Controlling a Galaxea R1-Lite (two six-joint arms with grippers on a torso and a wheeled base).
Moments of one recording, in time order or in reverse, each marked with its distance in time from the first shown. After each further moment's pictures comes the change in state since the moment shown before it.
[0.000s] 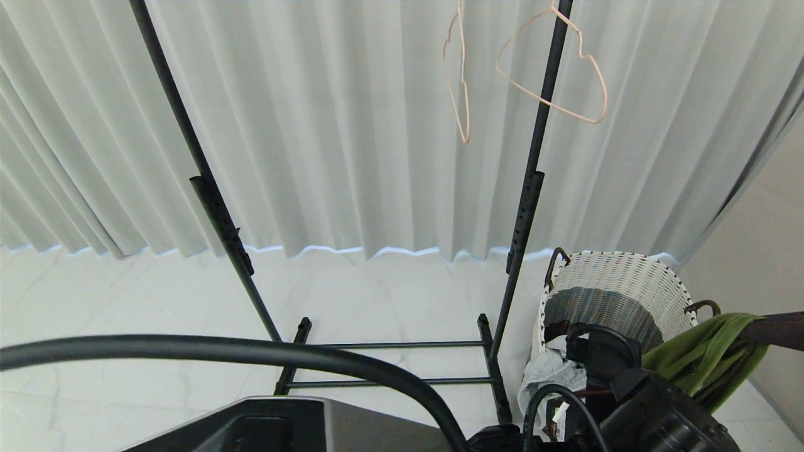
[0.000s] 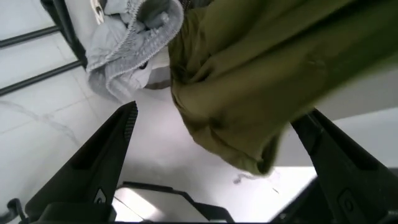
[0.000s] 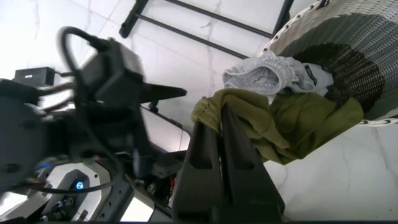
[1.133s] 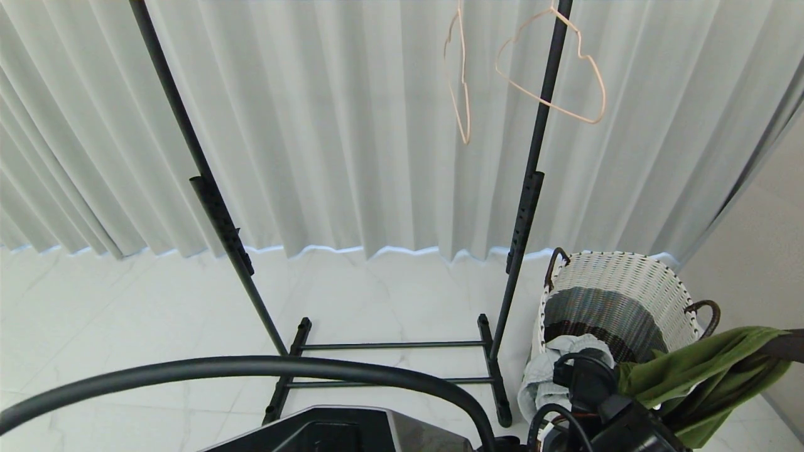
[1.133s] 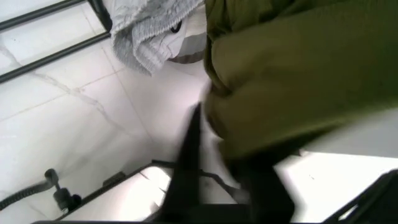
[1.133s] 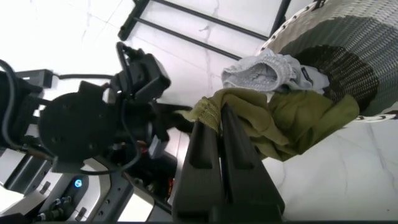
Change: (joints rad) left arm 0.010 0.061 0.021 0.088 0.028 0.005; right arm -0.002 -0.076 0.045 0.004 -0.008 -0.001
